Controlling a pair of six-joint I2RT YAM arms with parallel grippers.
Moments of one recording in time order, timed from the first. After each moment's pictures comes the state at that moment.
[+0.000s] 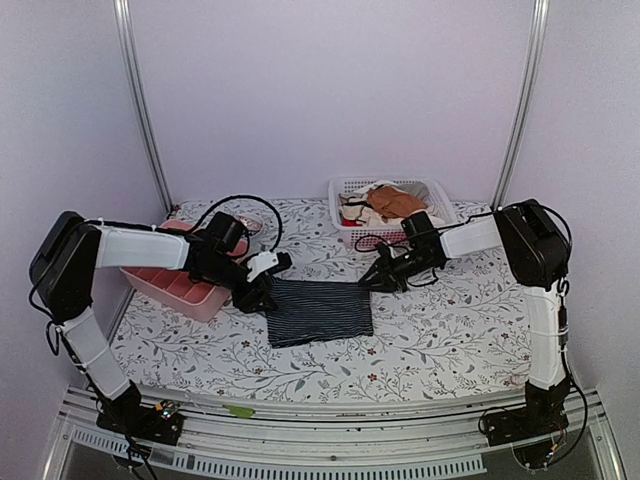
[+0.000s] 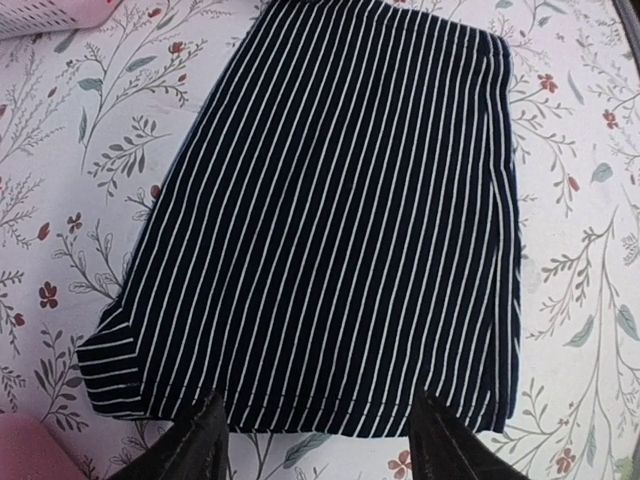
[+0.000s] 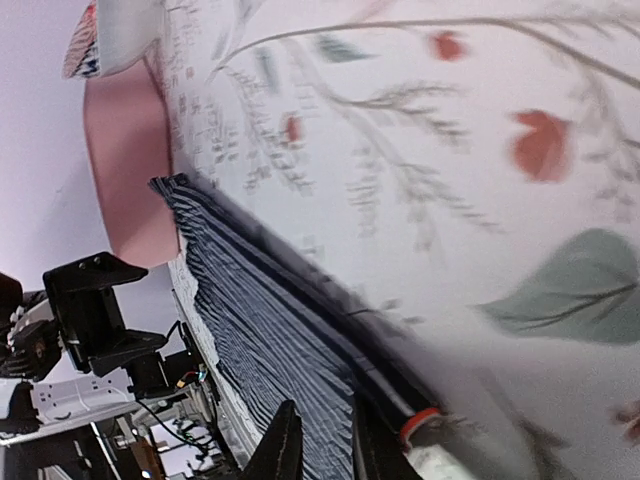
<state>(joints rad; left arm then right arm) -0.52 1.73 1.03 -0.33 0.45 0.63 0.47 2.19 1.39 -0.17 -0.85 0.70</state>
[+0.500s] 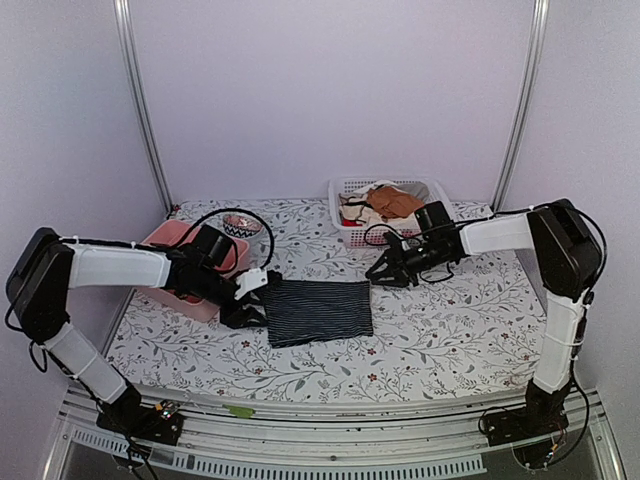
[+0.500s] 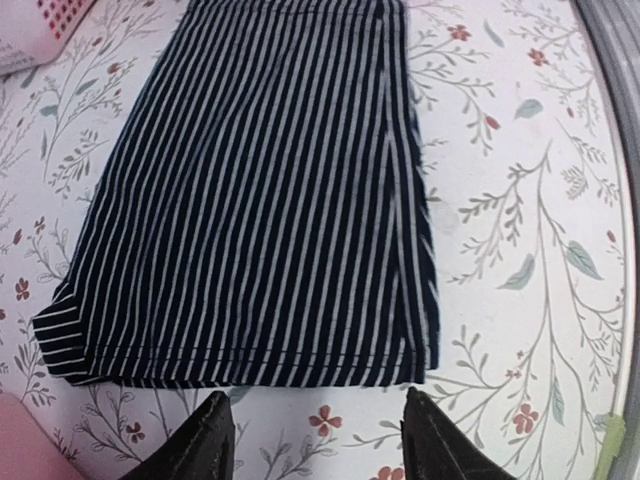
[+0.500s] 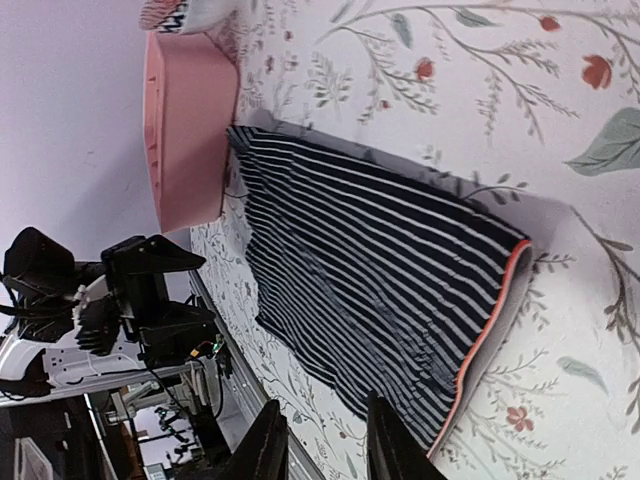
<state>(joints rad) -0.54 1.59 0.87 -0.31 0.46 0.71 0.45 2.01 1.24 -0.16 -0.86 0.69</state>
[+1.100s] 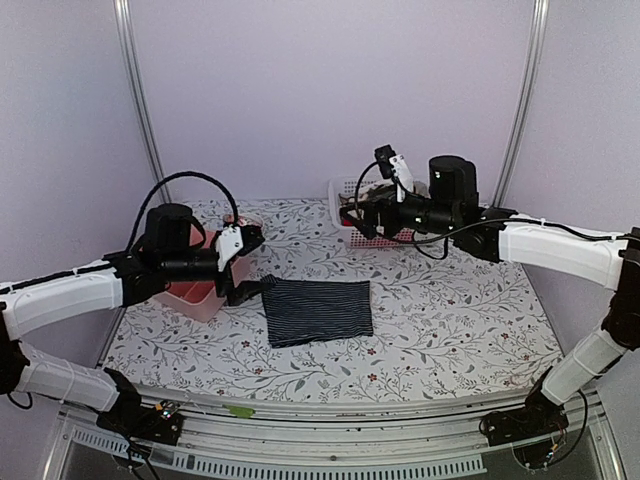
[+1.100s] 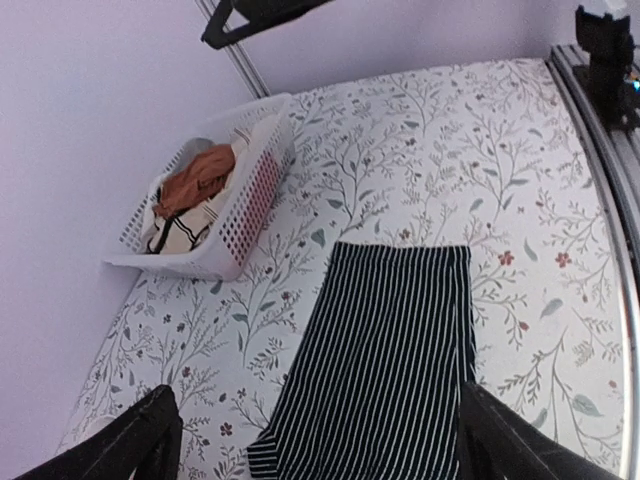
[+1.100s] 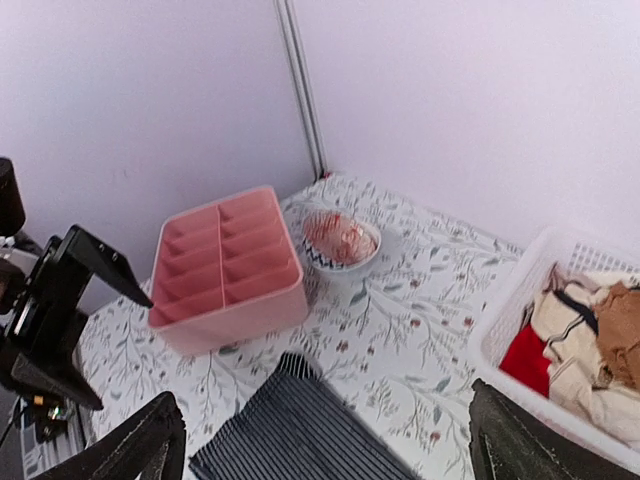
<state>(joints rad) -0.61 1.20 0.76 -0.01 0.44 0.62 0.71 1.53 1.18 0.09 -0.26 0.13</state>
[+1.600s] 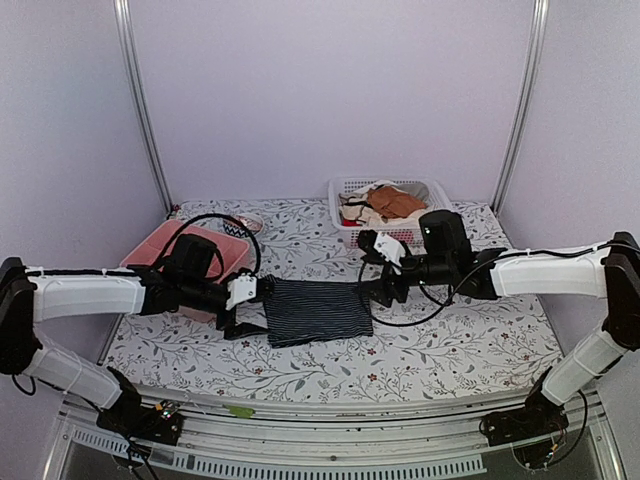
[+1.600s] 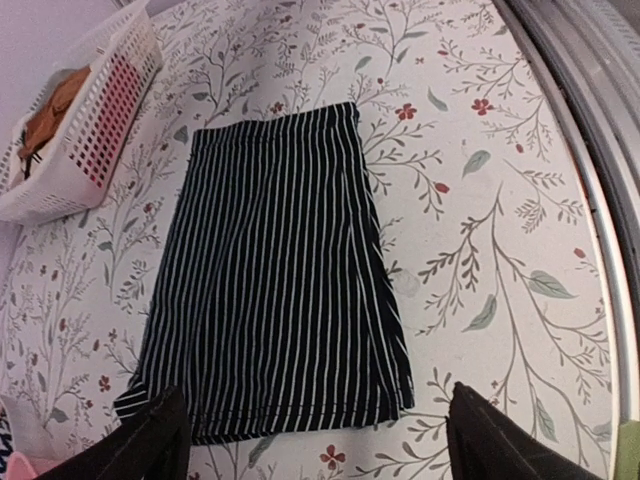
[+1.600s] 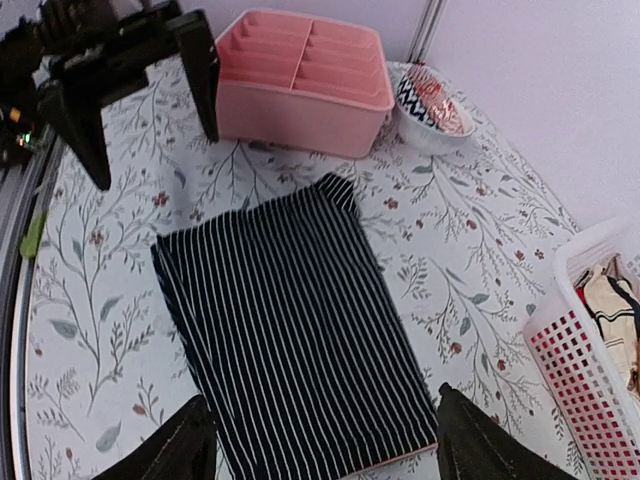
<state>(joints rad) -0.61 1.31 0.66 -0.07 0.51 0.81 0.73 1.53 0.89 0.16 -0.37 -0.41</state>
